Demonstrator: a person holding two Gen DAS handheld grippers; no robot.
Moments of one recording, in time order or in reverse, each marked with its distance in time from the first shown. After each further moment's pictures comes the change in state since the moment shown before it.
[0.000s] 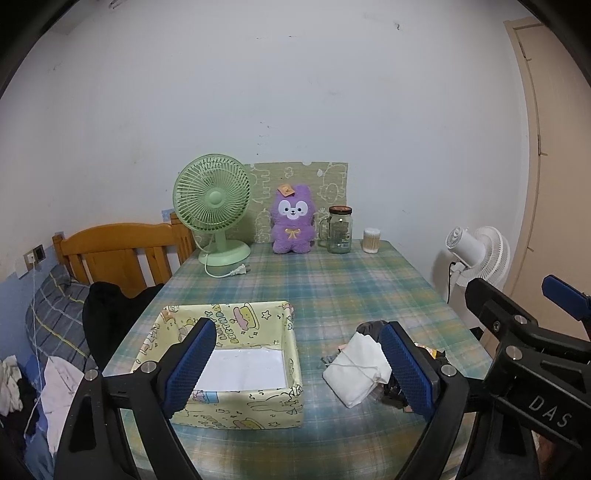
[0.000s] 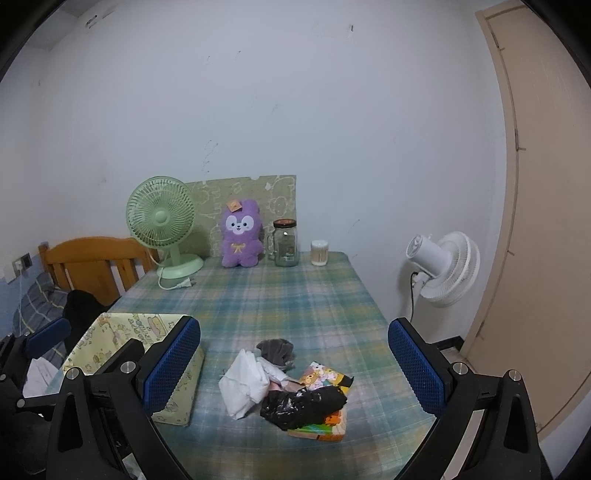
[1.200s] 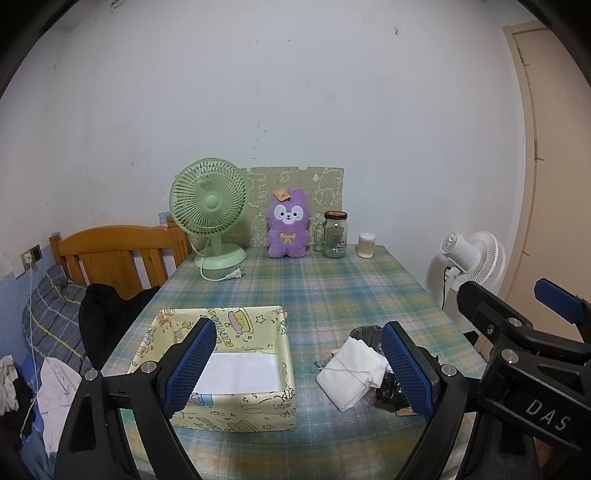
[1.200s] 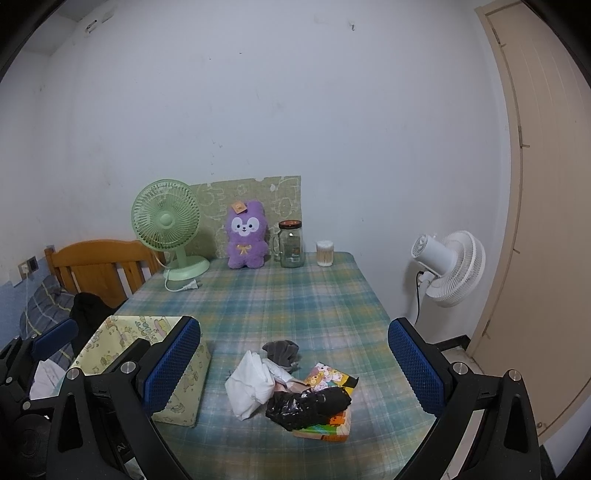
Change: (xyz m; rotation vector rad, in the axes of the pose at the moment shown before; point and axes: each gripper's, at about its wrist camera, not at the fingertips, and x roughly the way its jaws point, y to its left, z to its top) left arm -0.003 -0.003 0.002 -0.006 -0.016 -0.018; right arm -0.001 -0.001 0.004 0.009 0.007 0.028
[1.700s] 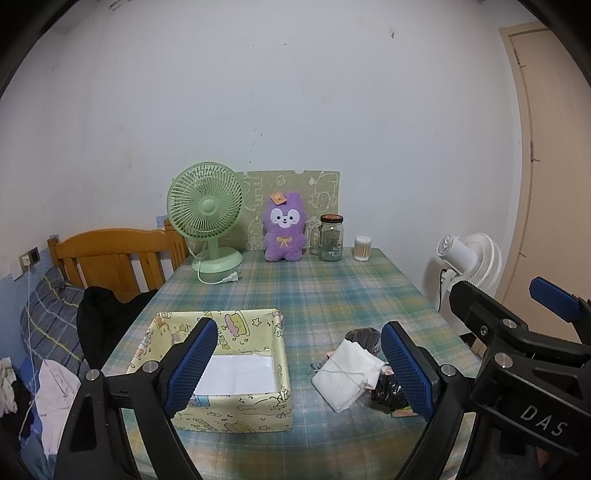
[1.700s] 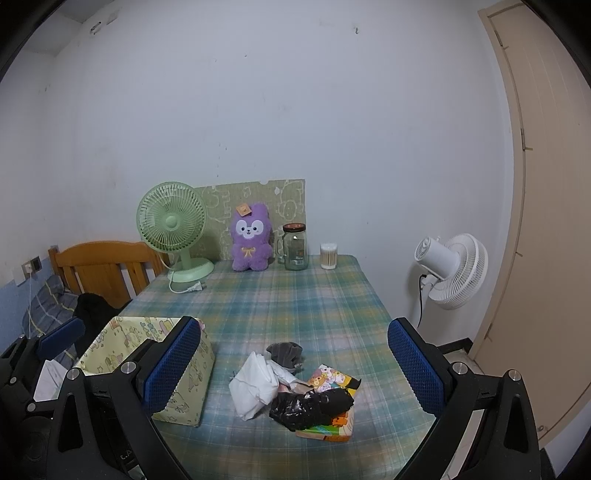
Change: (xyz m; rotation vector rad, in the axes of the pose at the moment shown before) left arm -0.006 -0.003 -0.001 0.004 -0.013 -0.012; right arm -0.005 0.003 0.002 -0.007 -0.010 0.010
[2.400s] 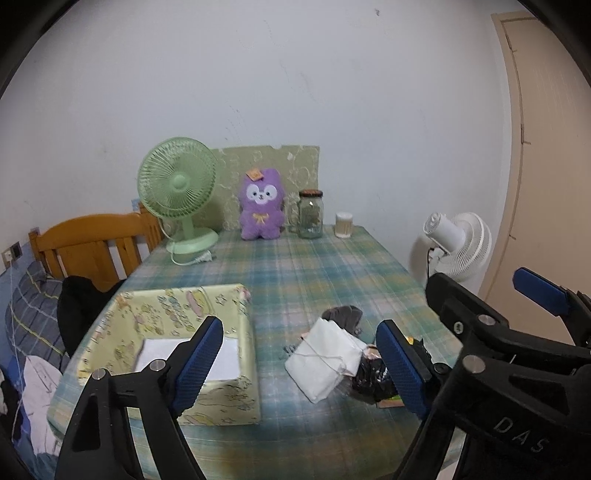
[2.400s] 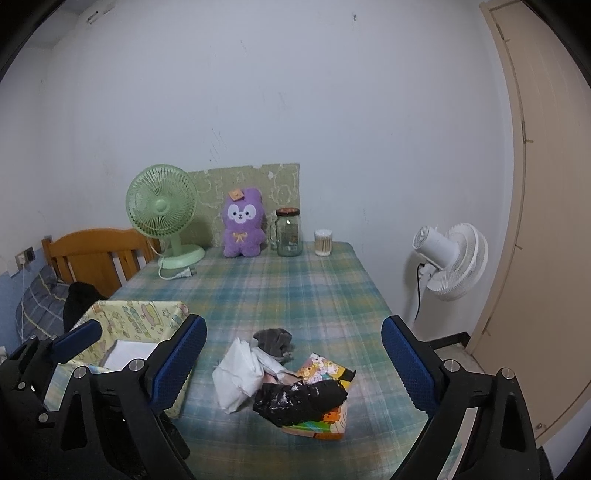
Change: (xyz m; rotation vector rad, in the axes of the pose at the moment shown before) left arm 0.039 -0.026 -0.021 0.023 0.075 -0.066; right arm 0.026 -0.013 -0.024 -0.011 0.037 -0.012
